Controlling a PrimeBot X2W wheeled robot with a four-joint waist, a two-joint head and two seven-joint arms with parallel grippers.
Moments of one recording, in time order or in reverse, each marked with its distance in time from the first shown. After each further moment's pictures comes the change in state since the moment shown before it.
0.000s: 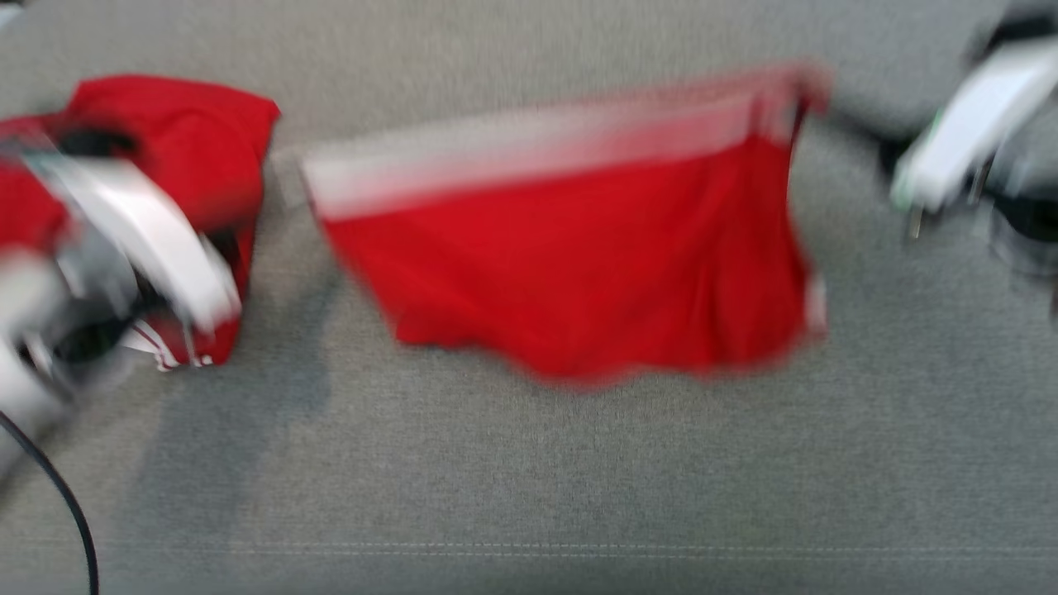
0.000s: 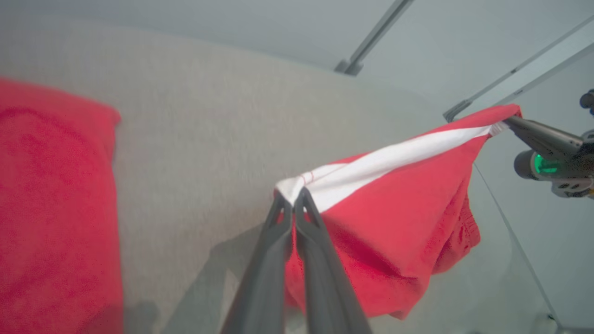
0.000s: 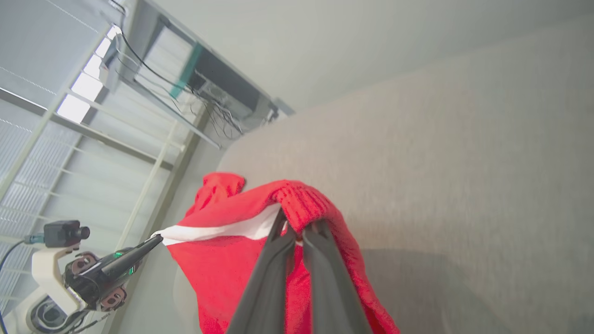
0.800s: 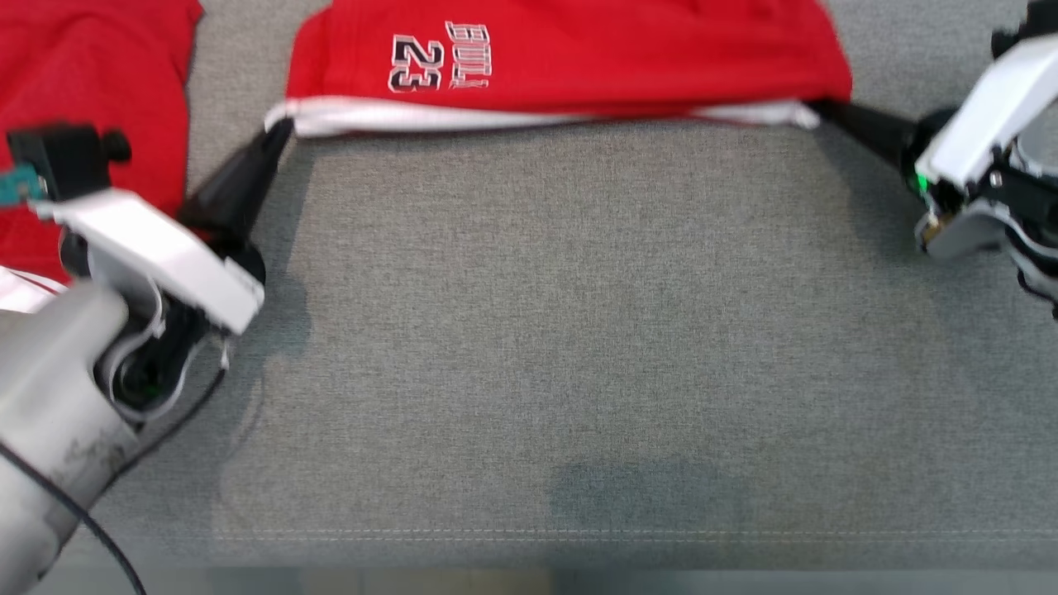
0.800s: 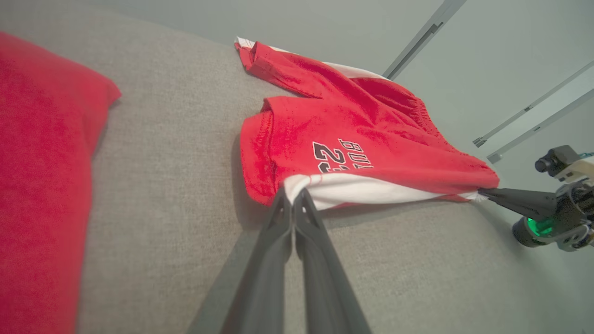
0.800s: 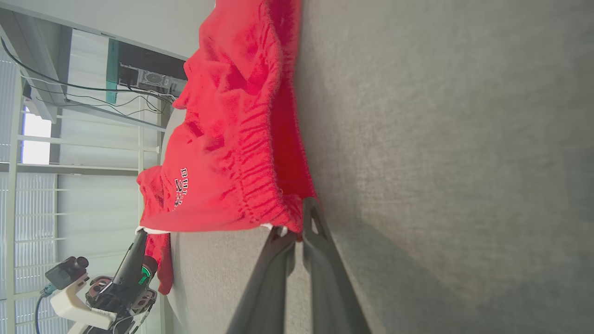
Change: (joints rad) left arm -0.066 -0.157 0.057 0.221 0.211 -0.106 -0.509; right arm -0.063 0.087 -0.096 0.217 0.078 0.004 0.078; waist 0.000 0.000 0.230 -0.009
